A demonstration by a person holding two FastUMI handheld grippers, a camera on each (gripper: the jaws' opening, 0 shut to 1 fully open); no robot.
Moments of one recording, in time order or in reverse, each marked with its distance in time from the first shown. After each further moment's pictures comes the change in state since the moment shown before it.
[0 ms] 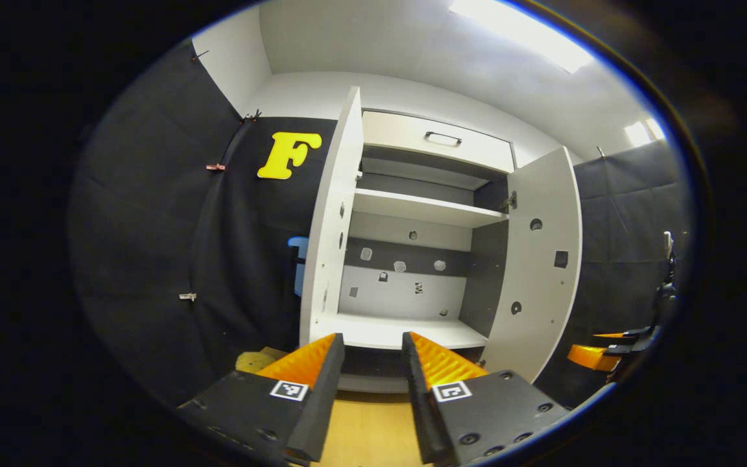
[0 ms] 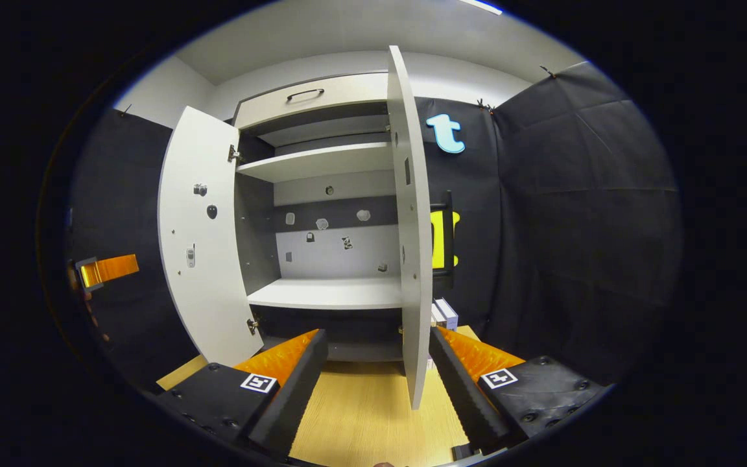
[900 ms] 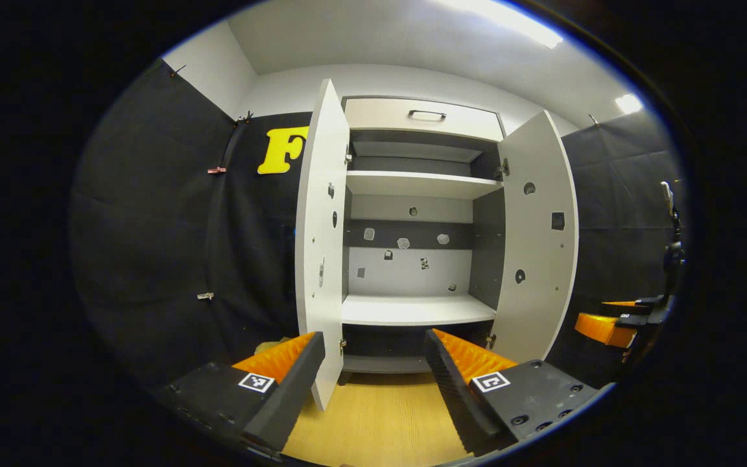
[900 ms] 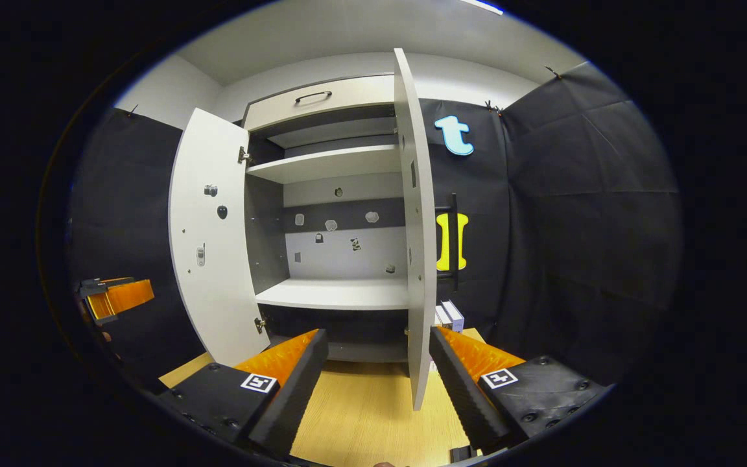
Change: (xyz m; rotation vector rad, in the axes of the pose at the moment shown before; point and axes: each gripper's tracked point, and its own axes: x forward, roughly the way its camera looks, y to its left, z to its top) left arm -0.011 -0.007 -0.027 0.116 0.065 0.055; right arm 0.004 0.011 -0.005 -0.019 -0.004 0.023
